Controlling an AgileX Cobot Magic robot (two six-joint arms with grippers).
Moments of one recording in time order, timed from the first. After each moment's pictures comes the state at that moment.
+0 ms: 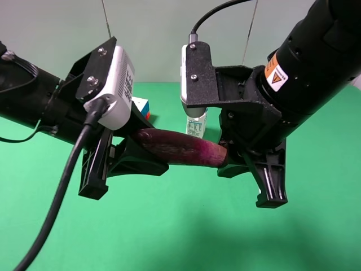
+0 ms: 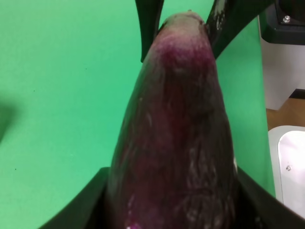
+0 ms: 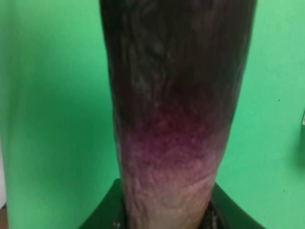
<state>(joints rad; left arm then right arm) -0.63 1.33 -0.72 -1.10 0.58 1.57 0.94 1.37 -1.05 0.06 1.00 -0.72</state>
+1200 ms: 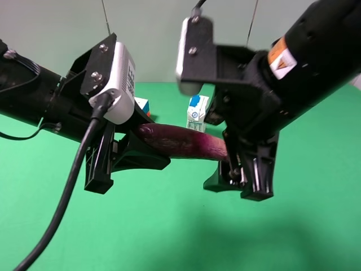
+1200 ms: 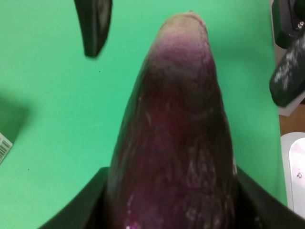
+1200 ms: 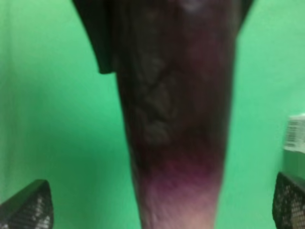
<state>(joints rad) -0.63 1.33 -0.72 -1.11 0.55 1.57 0.95 1.31 -1.05 0.05 0.92 -0.61</state>
